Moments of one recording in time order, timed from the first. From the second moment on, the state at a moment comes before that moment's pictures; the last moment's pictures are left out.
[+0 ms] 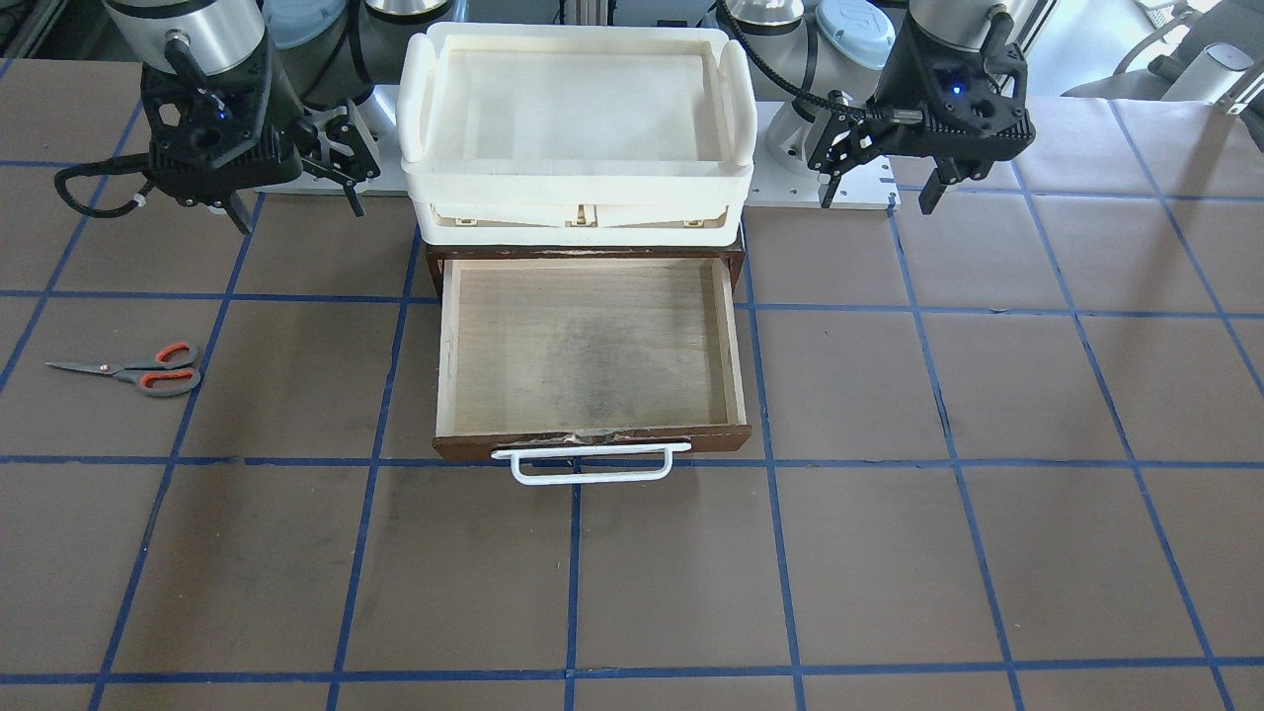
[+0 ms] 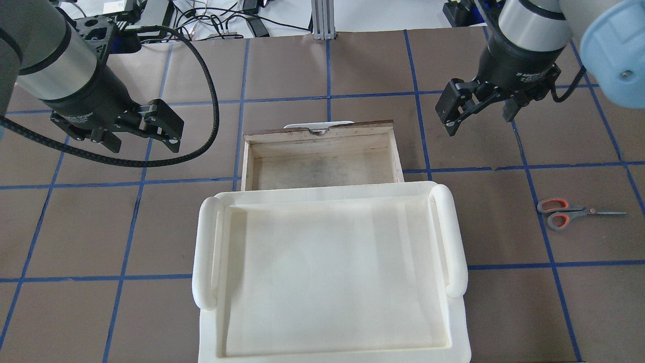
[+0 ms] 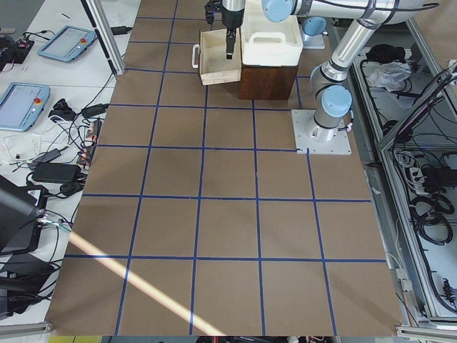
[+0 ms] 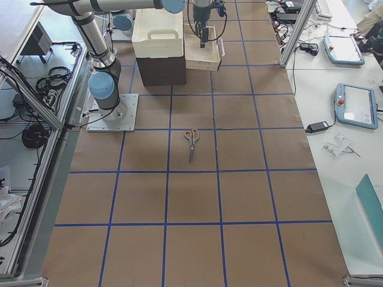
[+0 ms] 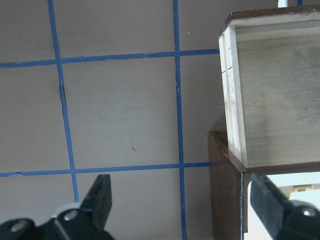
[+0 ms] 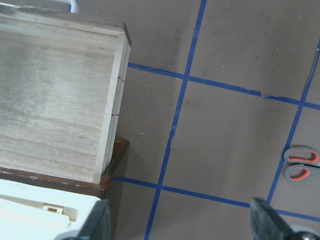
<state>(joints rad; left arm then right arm) -1.52 -1.41 -1.68 -1.57 1.57 0.09 1.58 -1.62 1.59 -1.51 -1.57 -0.22</state>
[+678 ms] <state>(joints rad) -1.52 -1.40 -1.69 -1.57 1.57 0.10 1.35 -1.61 1.80 -1.67 -1.66 -0.77</state>
